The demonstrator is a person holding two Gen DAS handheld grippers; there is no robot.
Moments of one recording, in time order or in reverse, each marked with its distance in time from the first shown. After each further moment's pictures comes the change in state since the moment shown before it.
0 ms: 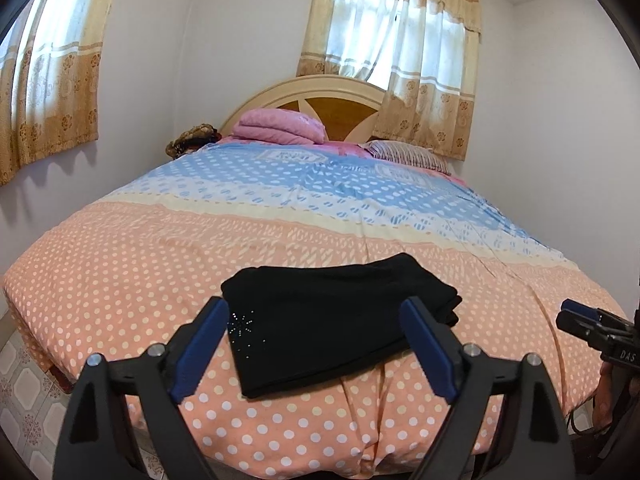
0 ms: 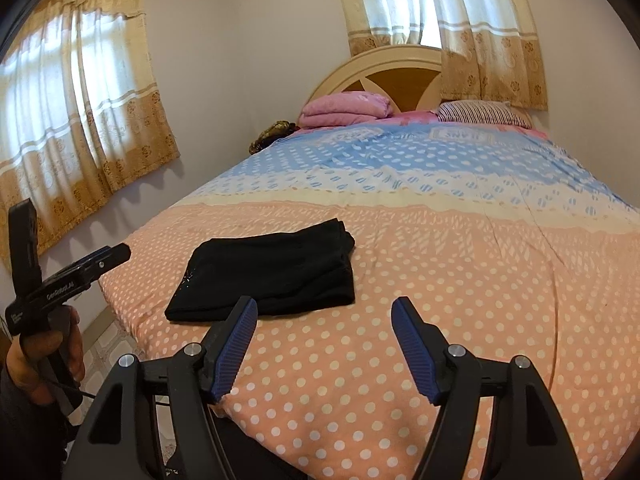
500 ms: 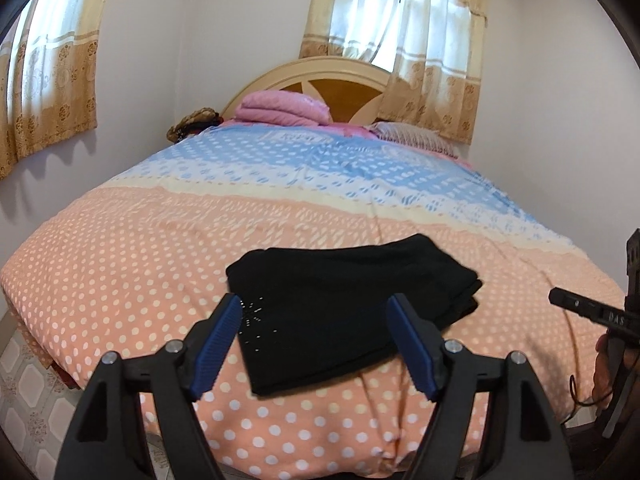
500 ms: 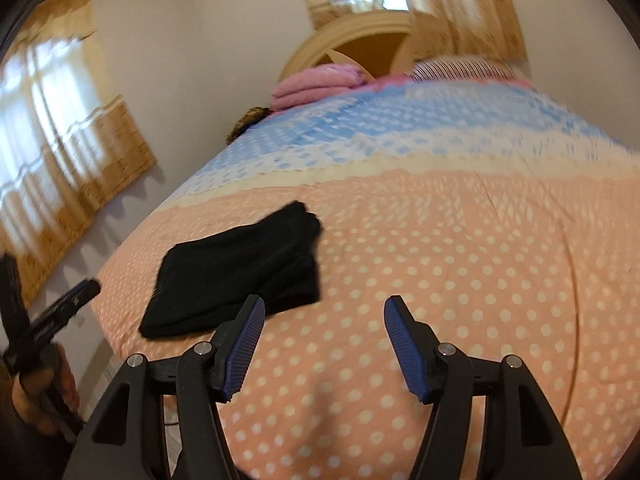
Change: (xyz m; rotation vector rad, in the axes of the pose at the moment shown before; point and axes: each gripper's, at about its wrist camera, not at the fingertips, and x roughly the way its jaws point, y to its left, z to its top) left arm 0.024 0.016 -0.004 0.005 0.065 0.004; right arm 0.045 -0.041 0.004 0.121 0.075 -0.005
